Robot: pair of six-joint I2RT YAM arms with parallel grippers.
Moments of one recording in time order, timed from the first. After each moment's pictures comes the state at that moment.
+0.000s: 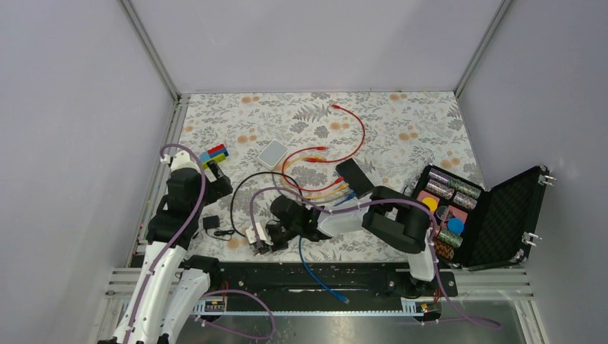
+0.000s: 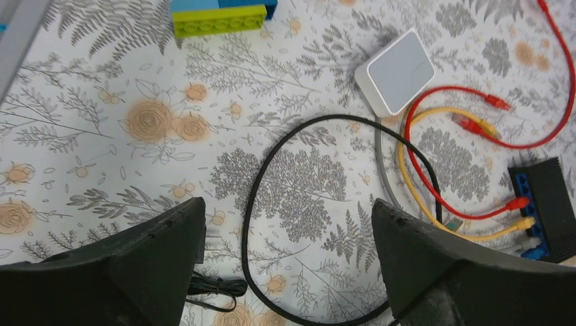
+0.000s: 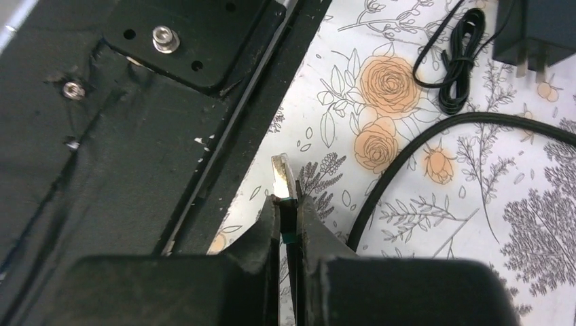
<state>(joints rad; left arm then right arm) -0.14 0.63 0.70 -0.63 -0.18 -0.47 1.19 2.00 1.06 0.26 -0.63 -0.62</state>
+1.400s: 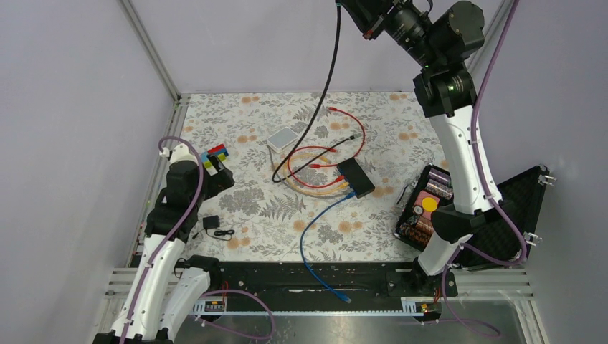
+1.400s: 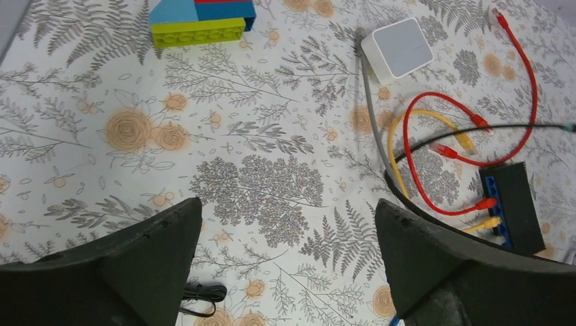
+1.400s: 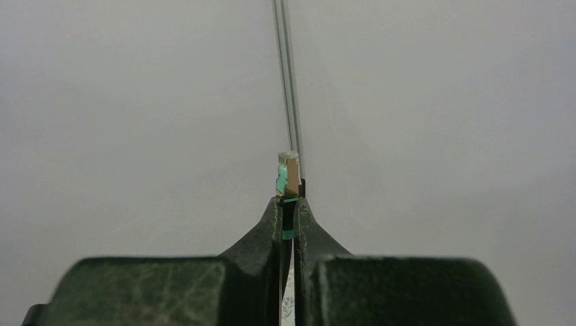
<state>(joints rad) -0.14 0.68 0.76 -0.62 -0.16 -0.51 0.39 1.73 2.34 -0.10 -0.49 0.37</state>
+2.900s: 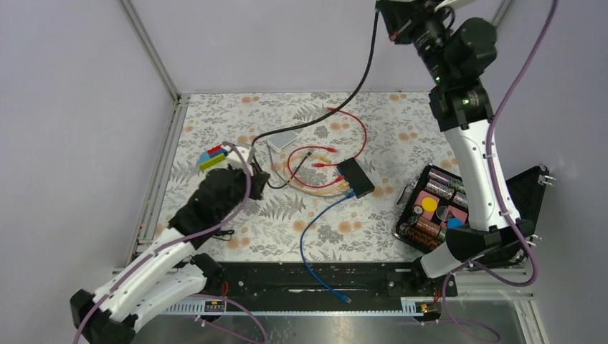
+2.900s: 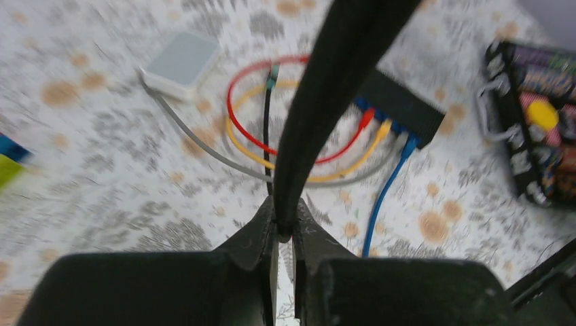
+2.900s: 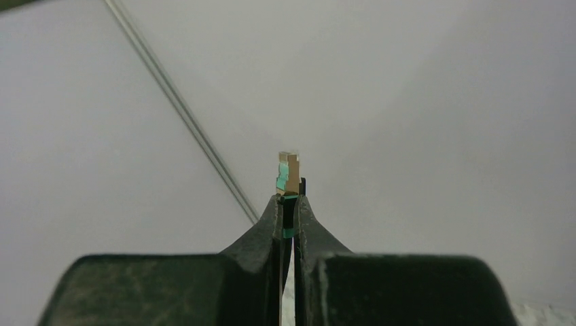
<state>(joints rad) -0.65 0.78 0.60 -0.15 -0.09 -0.24 0.30 1.59 2.15 -0.14 -0.17 0.54</state>
